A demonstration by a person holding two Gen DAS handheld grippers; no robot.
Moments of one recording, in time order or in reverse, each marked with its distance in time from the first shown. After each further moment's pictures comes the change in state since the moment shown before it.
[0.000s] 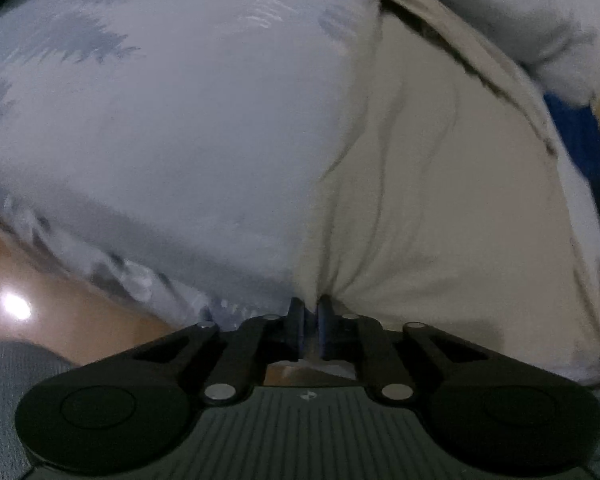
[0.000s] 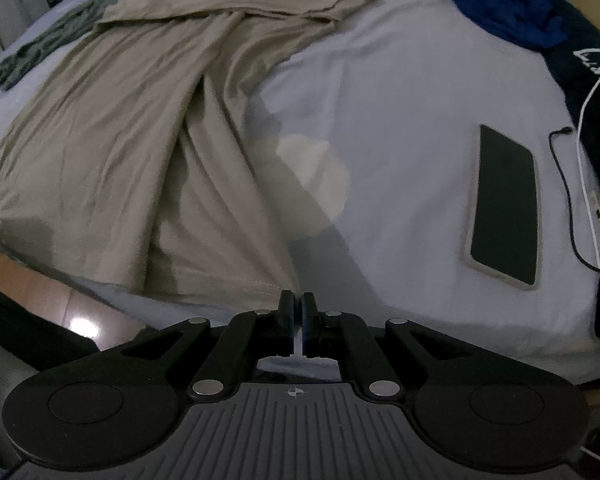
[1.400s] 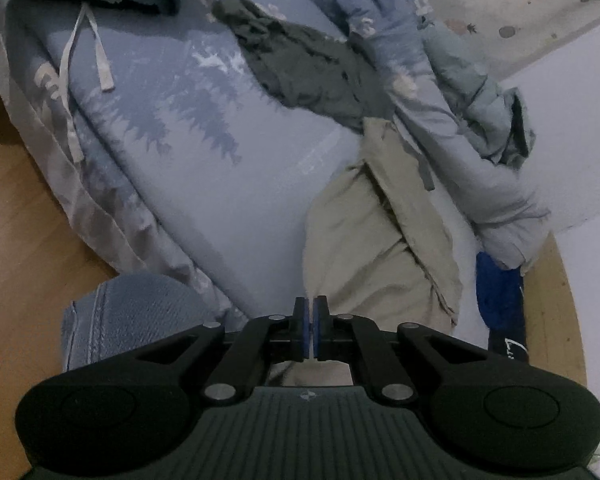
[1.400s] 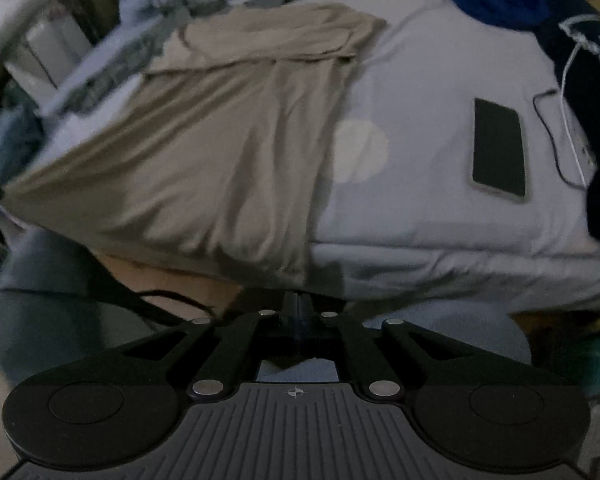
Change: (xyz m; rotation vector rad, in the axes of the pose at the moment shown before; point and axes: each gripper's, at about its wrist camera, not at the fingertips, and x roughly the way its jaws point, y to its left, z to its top) left arm -0.140 0.069 -0.008 -0.362 -0.221 -0.233; right arm -0.114 0.000 -0.046 0.071 -0.034 0.151
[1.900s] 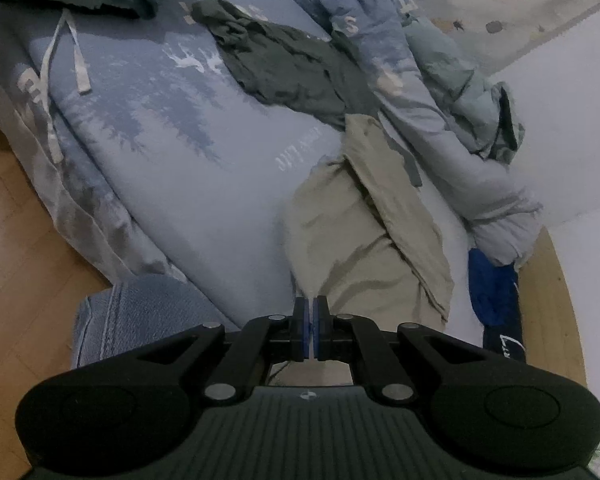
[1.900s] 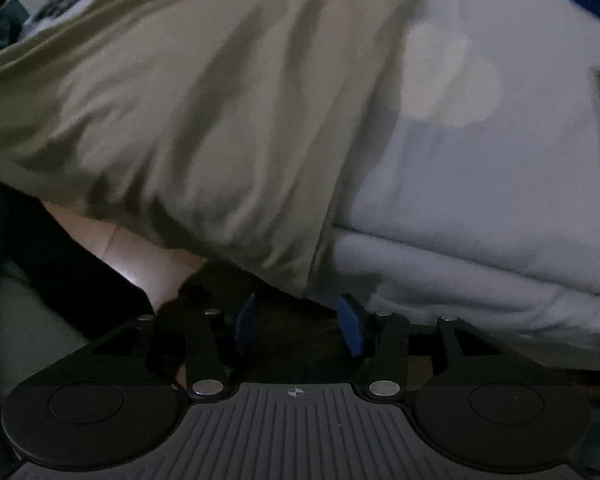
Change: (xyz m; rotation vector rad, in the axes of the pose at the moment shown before) left arm -0.006 -0.025 -0.018 0.025 -0.016 -0.018; right arm 0.174 0.018 -0.006 -0.125 0.136 -0.004
